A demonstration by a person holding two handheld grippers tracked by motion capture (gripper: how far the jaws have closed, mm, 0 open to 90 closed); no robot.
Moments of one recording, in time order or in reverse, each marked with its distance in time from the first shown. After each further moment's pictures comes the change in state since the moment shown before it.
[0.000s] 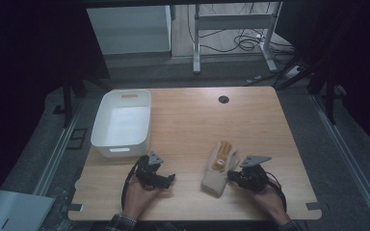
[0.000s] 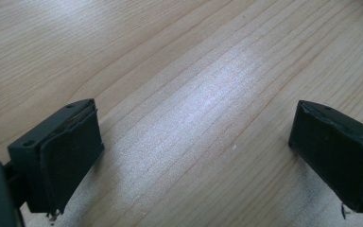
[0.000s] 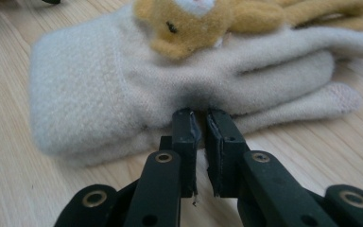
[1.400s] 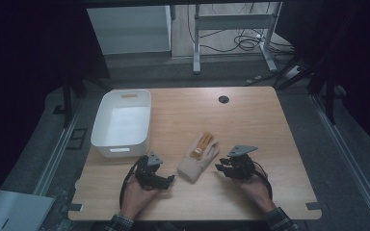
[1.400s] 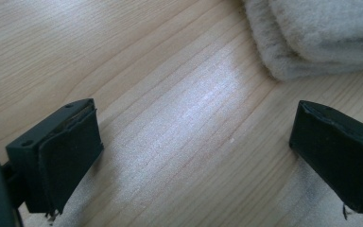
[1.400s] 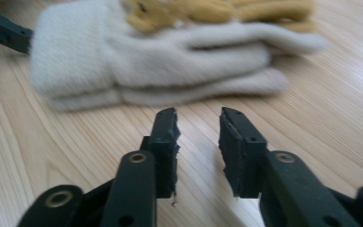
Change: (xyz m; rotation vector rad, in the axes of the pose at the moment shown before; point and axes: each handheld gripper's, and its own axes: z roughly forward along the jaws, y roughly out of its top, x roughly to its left) left arm 0.001 -0.002 -0.002 0.004 -0.012 0.012; right arm -0.002 0.034 0.024 -0.043 -0.049 -0.028
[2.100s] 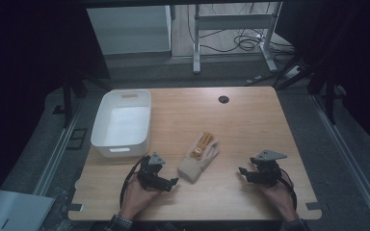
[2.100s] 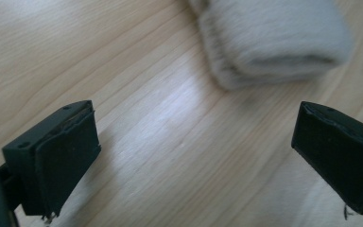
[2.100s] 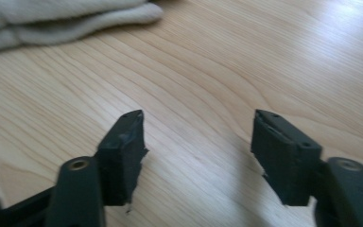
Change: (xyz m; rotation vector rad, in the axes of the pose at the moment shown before) left arm -0.014 0.013 -0.010 0.001 -0.104 -0.024; right arm -0.039 -0.052 -0.043 -0.013 -0.186 0.088
